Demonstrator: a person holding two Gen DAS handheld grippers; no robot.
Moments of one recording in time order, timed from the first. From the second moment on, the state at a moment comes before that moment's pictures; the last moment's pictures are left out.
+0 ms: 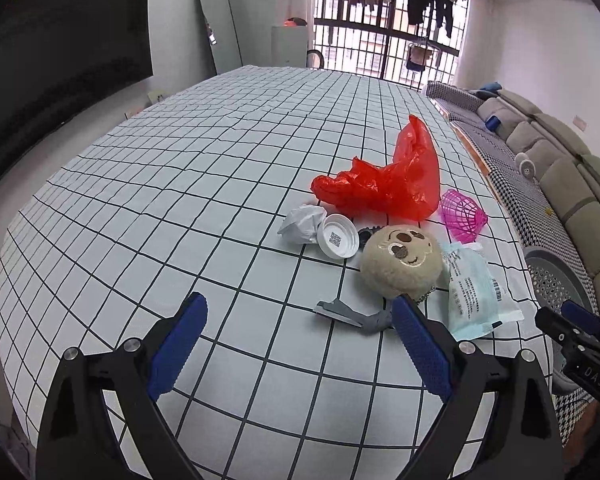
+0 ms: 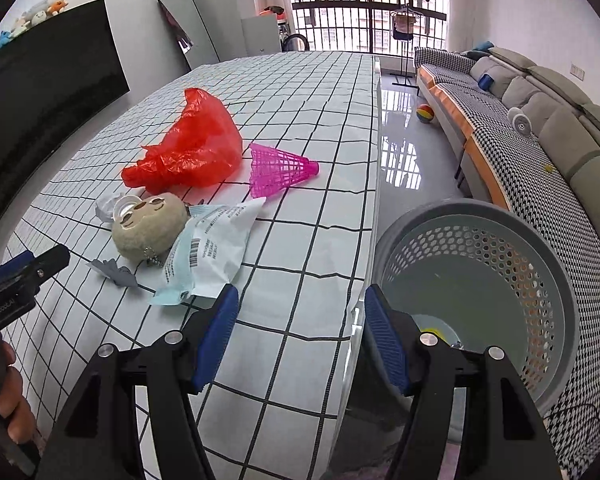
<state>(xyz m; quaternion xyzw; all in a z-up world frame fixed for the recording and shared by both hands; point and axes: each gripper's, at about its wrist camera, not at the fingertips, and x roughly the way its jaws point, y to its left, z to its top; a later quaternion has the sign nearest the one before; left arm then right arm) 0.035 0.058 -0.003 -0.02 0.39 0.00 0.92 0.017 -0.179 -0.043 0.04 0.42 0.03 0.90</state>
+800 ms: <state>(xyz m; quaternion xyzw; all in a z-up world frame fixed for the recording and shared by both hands) 0.043 0.099 -0.007 -0.04 0.37 0.05 0.93 0.095 -0.100 -0.070 -0.01 0.49 0.05 0.87</state>
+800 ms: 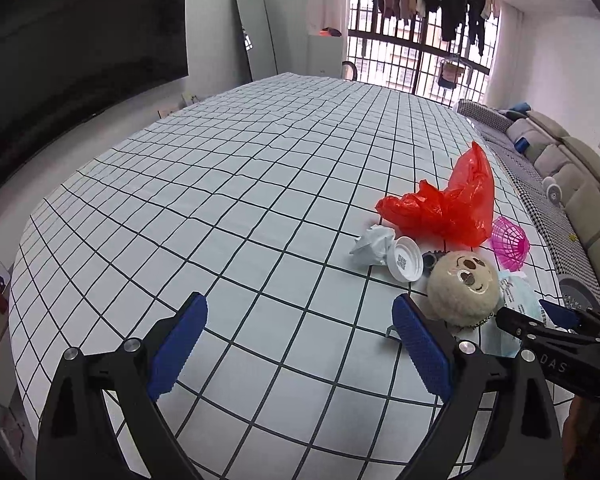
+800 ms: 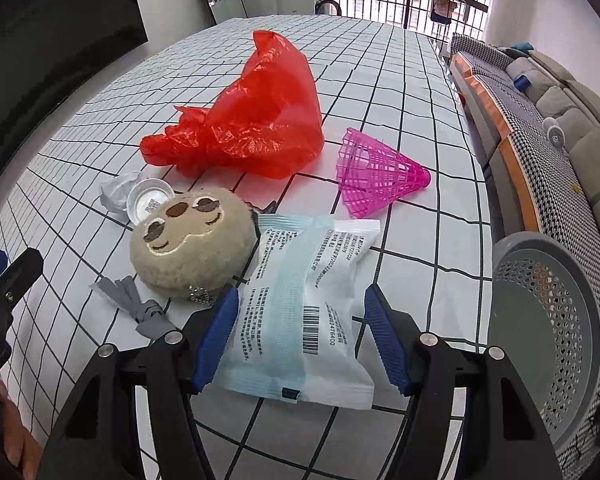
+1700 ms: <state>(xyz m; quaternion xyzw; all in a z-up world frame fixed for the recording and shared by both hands) 0.040 0.061 -0.013 -0.03 0.40 0.00 0.92 0.055 -0.136 -0.052 0.02 0.44 0.05 0.90</state>
